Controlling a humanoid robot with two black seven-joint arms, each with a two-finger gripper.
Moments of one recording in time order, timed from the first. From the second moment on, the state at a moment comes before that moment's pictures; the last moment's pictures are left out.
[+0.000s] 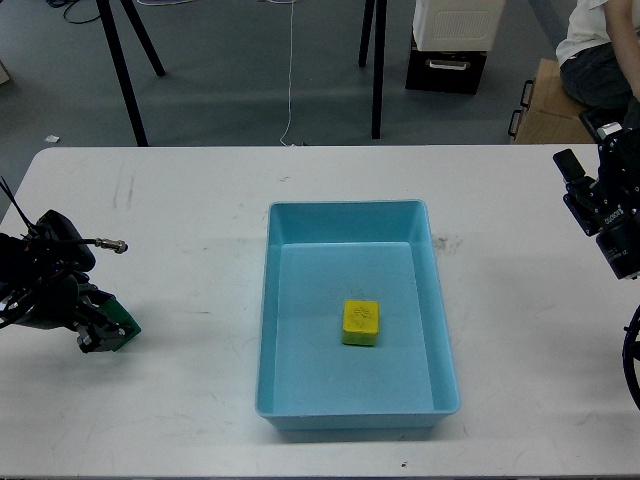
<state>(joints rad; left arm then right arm) -0.94 0.81 -0.07 -1.19 2.18 -0.49 -0.49 0.02 -0.40 1.37 1.54 -1.14 0.06 0.39</state>
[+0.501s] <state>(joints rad) -1.07 0.84 -0.12 -1.22 2.12 -0.45 -0.49 -0.07 -0.41 1.46 1.53 -1.14 0.03 0.39</state>
